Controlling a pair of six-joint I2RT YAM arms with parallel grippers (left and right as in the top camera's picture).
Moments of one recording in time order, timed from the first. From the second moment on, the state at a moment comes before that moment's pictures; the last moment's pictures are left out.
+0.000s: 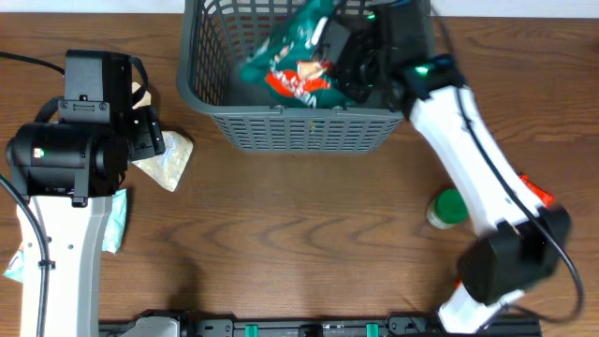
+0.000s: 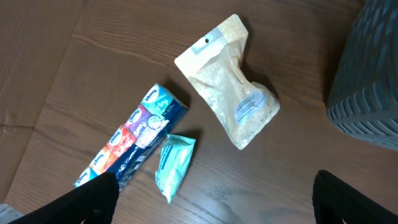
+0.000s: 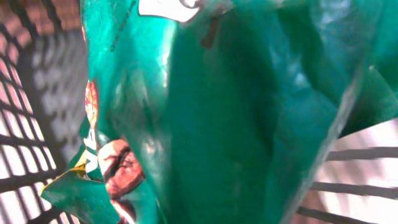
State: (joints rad) left arm -0.07 1.34 1.68 -1.38 -0.38 -0.23; right arm 0.36 1.84 1.72 -0.68 -0.22 -0.73
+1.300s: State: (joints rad) left arm -0.07 1.34 1.68 -1.38 -0.35 -0.23; right arm -0.04 1.75 2.39 -1.52 0.10 0.21
